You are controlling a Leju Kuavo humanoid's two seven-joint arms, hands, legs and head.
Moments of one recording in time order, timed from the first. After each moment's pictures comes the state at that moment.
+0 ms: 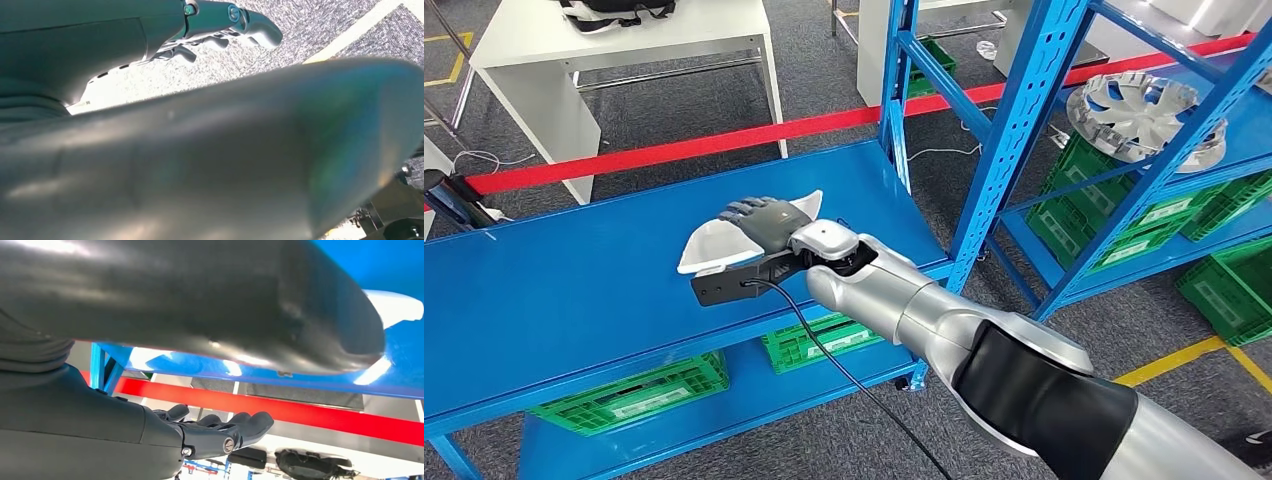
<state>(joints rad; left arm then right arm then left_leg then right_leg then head) -0.18 0.20 0.02 -0.21 -0.24 -0.31 0.02 -0.94 0.17 0.97 -0.51 0.77 0.17 -0.14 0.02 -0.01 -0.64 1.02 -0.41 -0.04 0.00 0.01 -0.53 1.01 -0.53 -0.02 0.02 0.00</state>
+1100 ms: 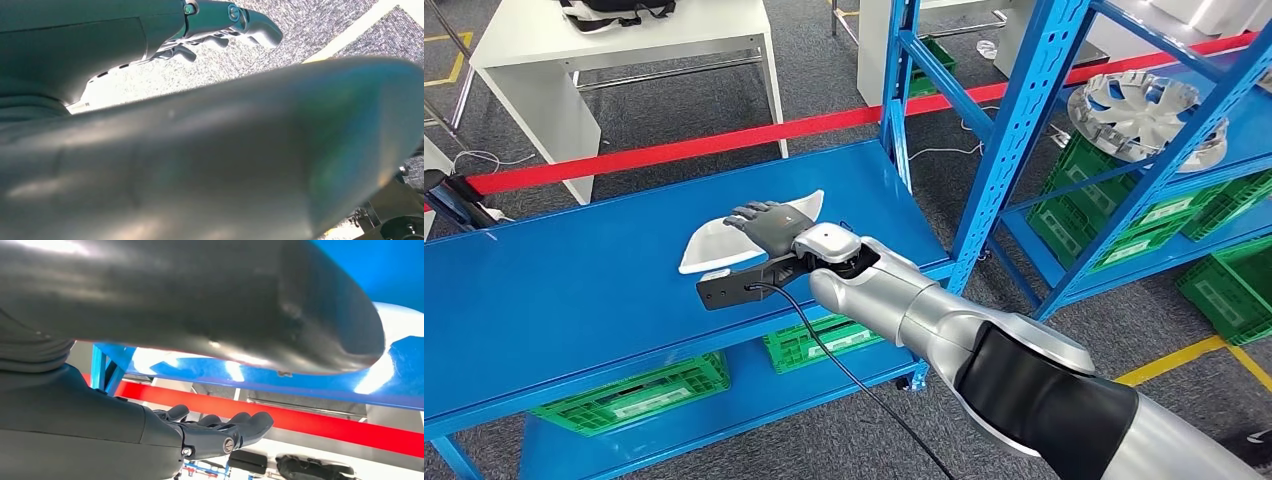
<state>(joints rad) -0.18 0.20 0.01 -0.22 -0.24 -0.31 0.02 -0.94 0.16 0.99 -0.50 0.76 0.16 -0.14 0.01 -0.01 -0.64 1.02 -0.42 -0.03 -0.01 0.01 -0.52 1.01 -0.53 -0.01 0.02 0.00</state>
